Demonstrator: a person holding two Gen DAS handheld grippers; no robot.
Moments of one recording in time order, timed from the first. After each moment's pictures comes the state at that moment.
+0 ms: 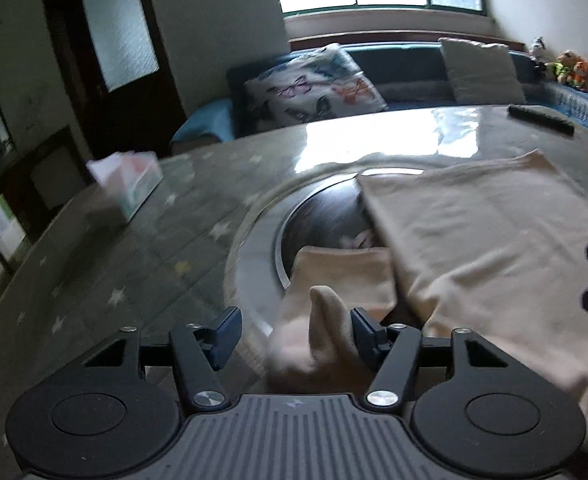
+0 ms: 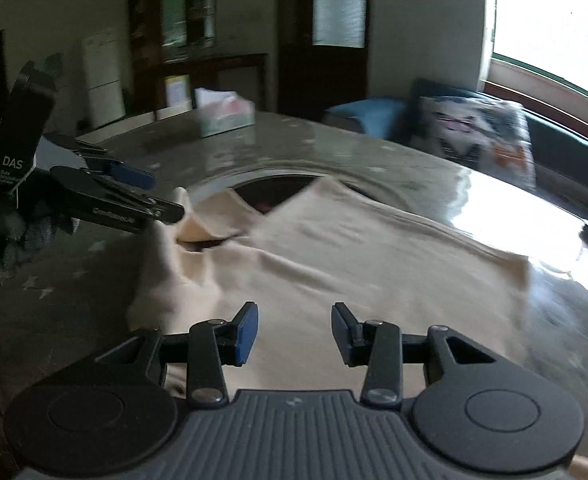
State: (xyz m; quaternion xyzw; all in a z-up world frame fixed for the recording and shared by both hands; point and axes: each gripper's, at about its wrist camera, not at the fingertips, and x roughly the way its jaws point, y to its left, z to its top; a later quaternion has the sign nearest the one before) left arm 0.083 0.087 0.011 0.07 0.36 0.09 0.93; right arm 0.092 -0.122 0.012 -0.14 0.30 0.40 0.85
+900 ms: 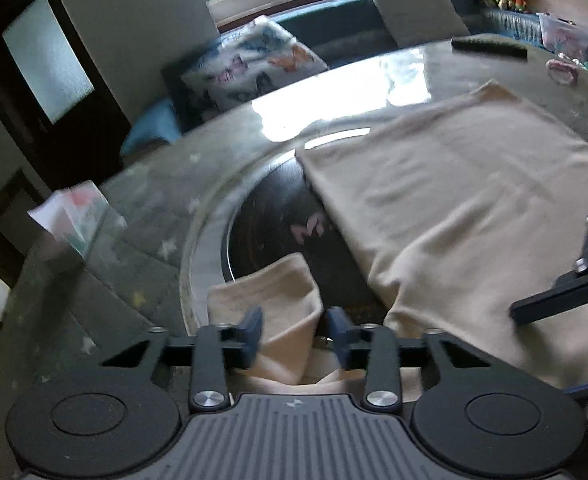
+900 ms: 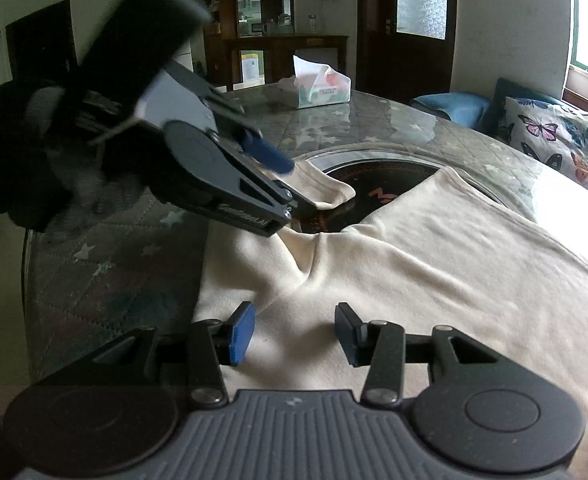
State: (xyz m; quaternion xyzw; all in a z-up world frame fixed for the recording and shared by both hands) left arm 0.124 0.062 -0.003 0.16 0.41 0.01 0.90; right arm 0.069 -0.067 -0.015 -0.17 0.32 0.49 0.80
